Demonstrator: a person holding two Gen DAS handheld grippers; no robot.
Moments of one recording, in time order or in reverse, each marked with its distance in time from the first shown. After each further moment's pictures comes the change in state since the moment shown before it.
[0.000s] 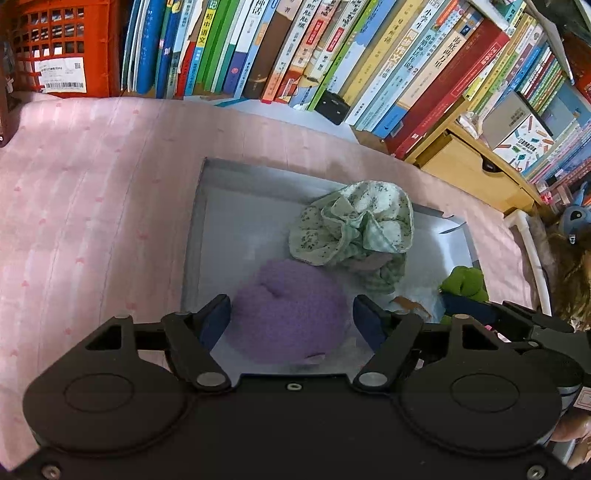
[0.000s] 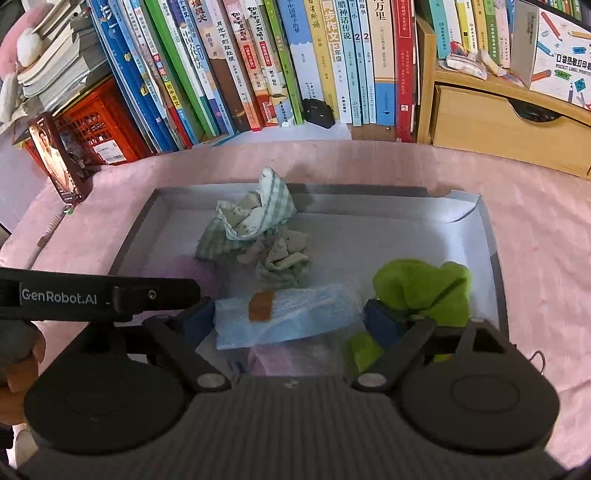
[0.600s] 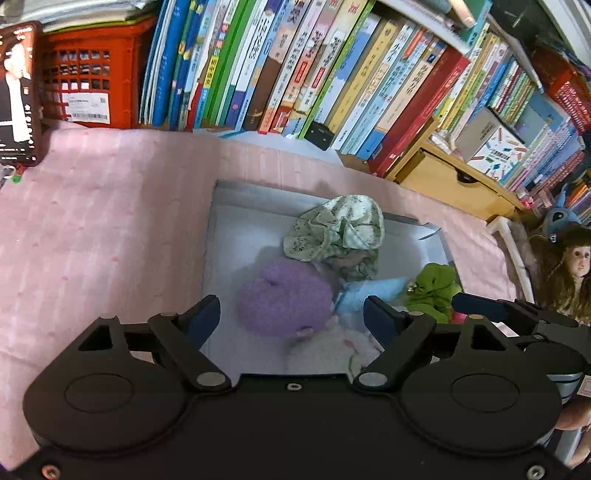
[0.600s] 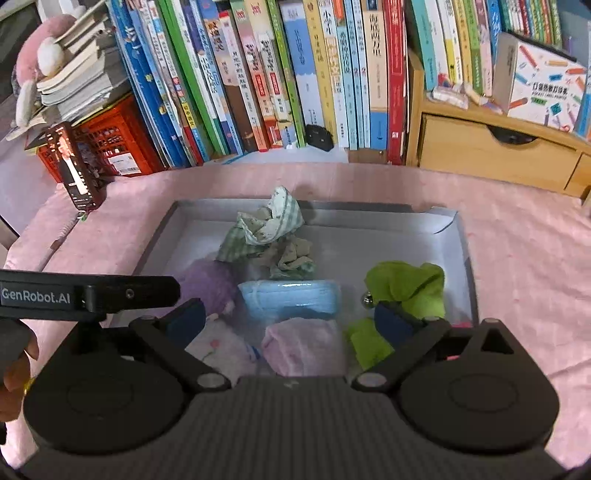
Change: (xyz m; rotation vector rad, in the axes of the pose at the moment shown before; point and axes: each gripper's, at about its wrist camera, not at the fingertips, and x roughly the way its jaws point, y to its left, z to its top) left arm -0.058 -0.004 -0.019 0.031 -0.089 -0.003; right arm -0.046 0.013 -0.008 -0.034 -0.071 -0.030
